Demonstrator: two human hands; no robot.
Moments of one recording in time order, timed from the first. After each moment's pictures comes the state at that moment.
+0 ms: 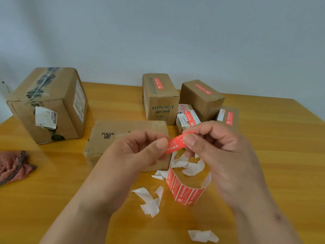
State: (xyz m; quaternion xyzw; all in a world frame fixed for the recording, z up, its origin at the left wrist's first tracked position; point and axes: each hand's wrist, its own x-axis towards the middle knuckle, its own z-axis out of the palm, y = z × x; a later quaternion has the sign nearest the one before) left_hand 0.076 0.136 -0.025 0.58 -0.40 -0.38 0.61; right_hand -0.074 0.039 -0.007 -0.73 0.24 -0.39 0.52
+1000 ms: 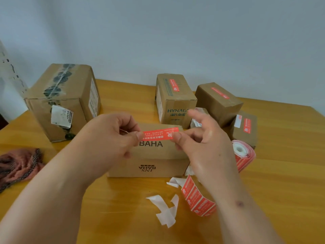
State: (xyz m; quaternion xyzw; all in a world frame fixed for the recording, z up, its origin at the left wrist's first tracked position) left_hand 0.147 0.143 0.003 0.79 -0.40 -0.20 0.42; right_hand -0.005 0.039 -0.012 -0.78 0.38 -0.31 0.40
